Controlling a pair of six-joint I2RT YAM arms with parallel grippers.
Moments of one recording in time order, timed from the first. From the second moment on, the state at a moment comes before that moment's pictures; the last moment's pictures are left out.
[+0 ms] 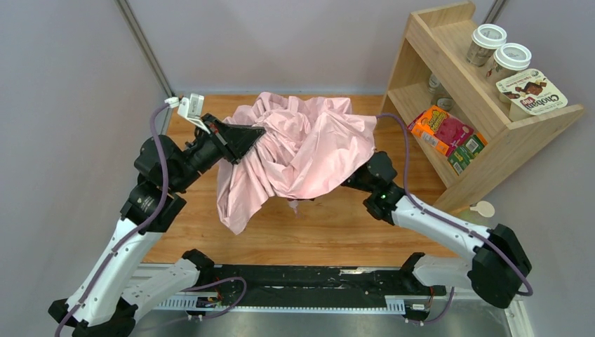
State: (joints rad) left arm -0.57 0.84 1.21 -0.23 0.22 -0.58; right arm 0.78 1.24 0.78 0.73 -0.64 0.67
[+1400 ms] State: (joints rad) left arm -0.57 0.64 0.92 0.13 -0.24 -0.25; right arm 1.04 1.21 1.14 0.01 0.16 1.19
